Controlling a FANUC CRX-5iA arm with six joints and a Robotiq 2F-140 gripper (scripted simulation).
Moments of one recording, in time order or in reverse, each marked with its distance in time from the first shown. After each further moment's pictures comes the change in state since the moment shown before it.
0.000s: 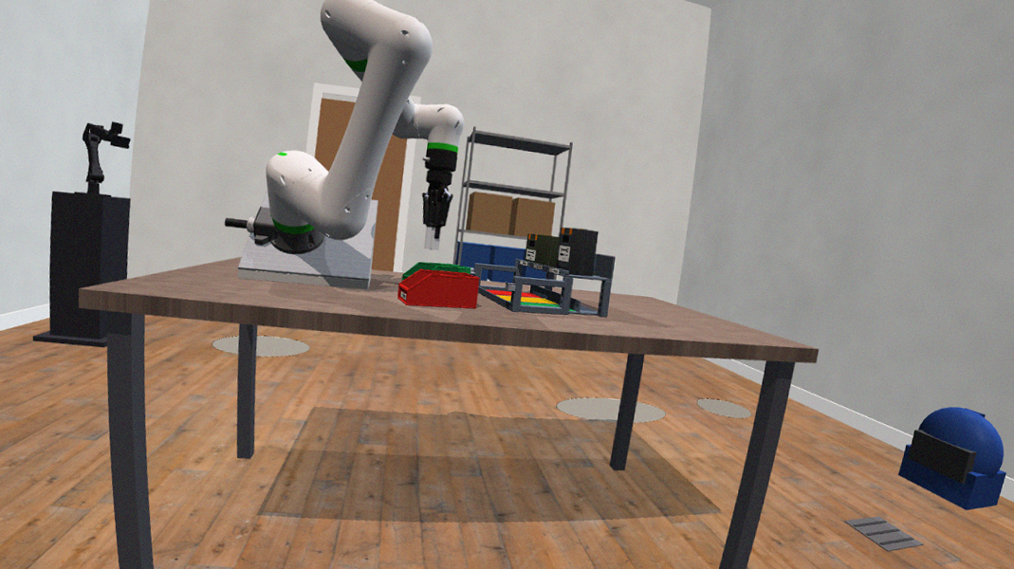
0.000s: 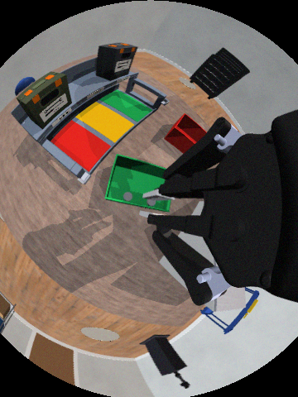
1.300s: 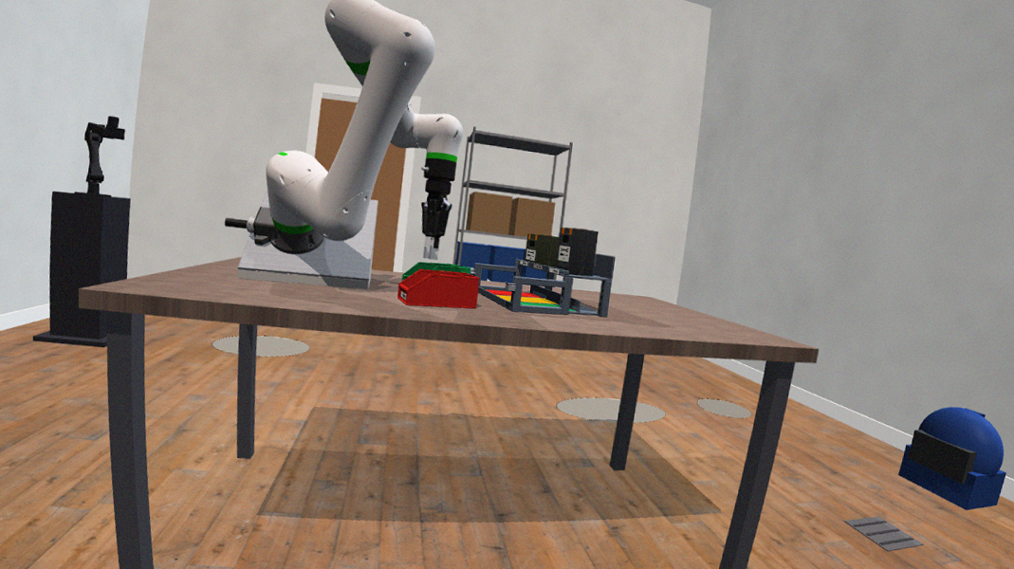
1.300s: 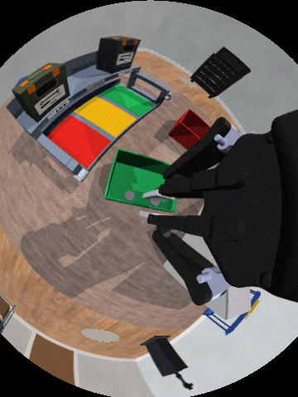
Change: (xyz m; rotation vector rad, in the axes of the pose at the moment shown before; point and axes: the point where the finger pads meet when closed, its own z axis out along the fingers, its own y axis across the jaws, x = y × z) arm 0.000 0.000 0.029 0.000 0.000 0.000
